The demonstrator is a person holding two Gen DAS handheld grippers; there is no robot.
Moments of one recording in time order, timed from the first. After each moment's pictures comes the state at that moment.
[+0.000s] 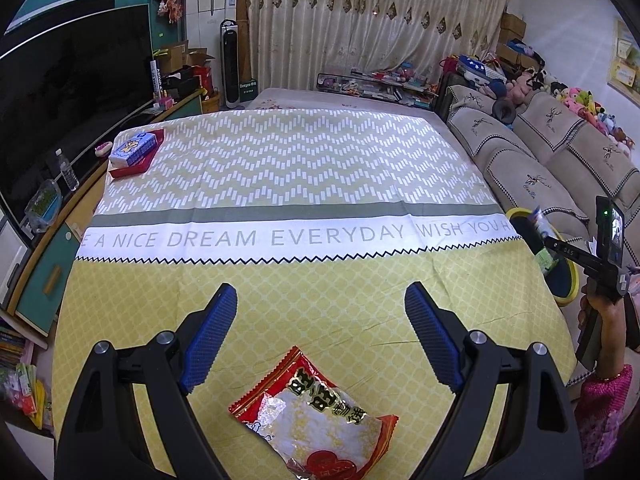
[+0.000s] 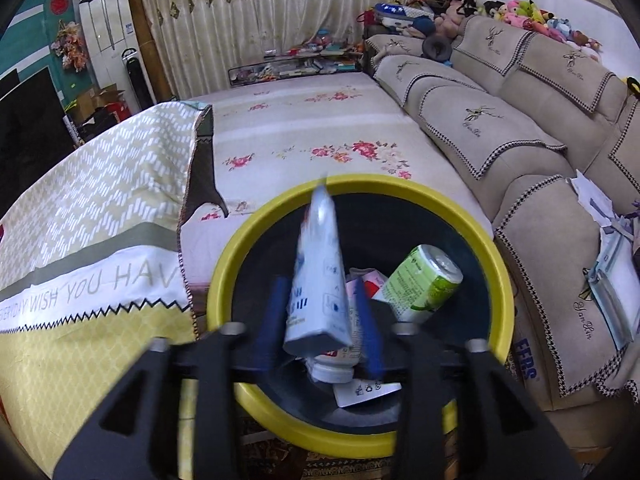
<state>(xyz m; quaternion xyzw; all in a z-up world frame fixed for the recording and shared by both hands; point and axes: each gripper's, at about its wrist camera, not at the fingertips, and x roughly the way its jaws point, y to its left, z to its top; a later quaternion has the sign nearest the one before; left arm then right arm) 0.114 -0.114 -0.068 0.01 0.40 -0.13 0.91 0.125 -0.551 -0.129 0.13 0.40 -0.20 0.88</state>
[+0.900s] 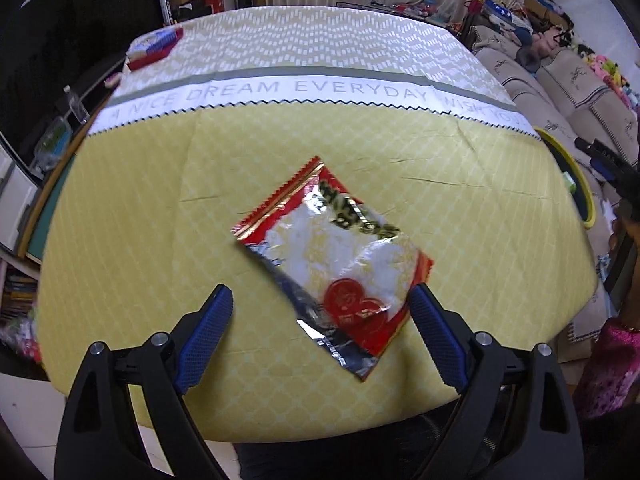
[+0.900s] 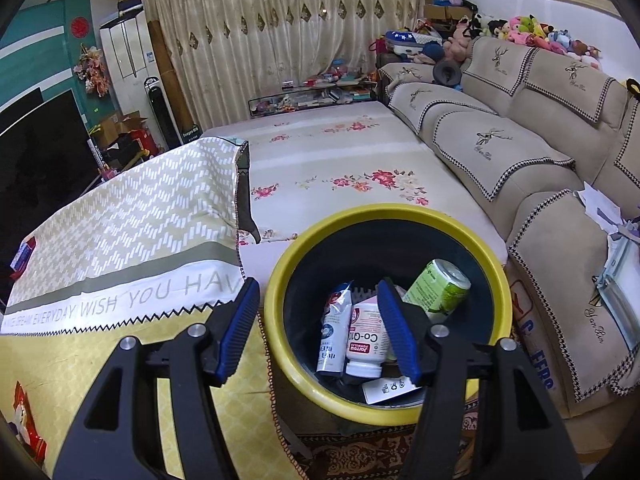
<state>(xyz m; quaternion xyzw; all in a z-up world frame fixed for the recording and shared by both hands) 0.053 -0.094 -0.130 0.01 0.53 -0.10 0.84 0.097 -0.521 -0.093 0.14 0.35 -0.17 0.91</state>
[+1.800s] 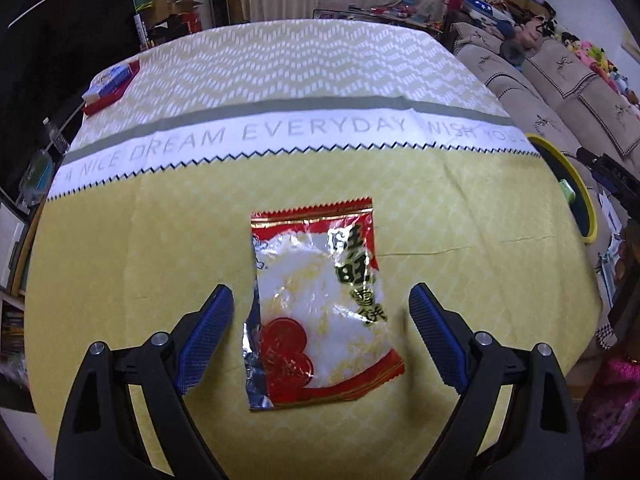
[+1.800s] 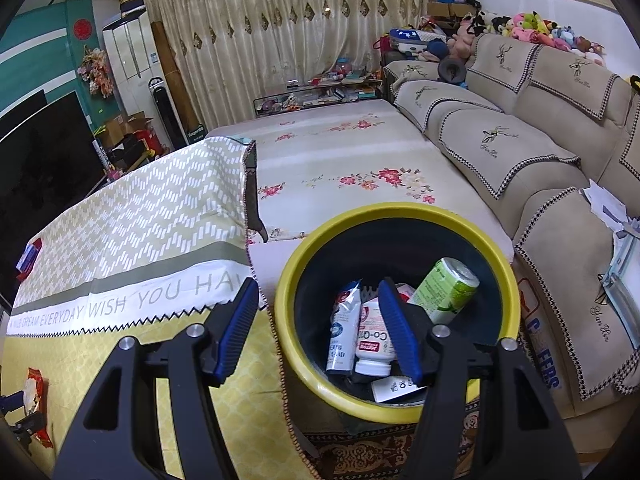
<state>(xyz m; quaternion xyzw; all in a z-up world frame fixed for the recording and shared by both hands) 0.106 -0.134 -0.131 0.05 0.51 -0.12 0.85 0.099 -0.515 -0.093 0.14 0.35 -0.16 0.91</state>
